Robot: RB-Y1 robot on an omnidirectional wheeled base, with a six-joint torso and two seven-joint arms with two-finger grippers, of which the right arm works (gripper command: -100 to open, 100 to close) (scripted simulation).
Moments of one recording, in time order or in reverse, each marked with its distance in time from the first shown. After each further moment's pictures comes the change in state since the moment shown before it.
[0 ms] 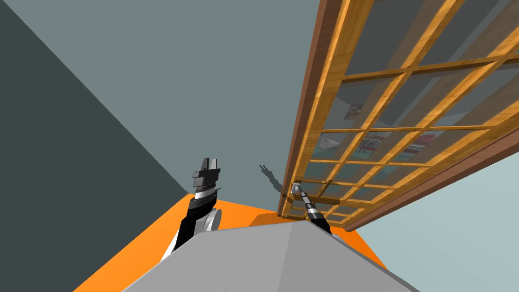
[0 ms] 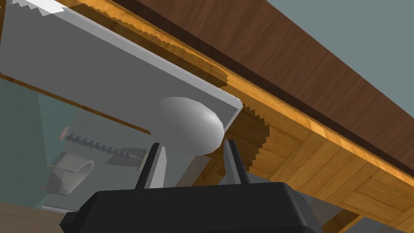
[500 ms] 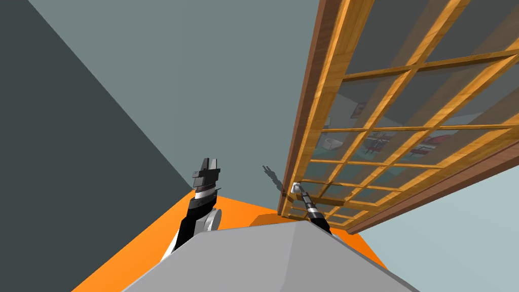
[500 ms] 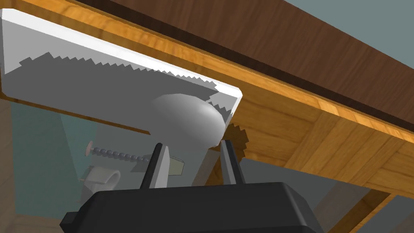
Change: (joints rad) arm -0.003 -0.001 0.017 -0.001 -0.060 0.012 -0.122
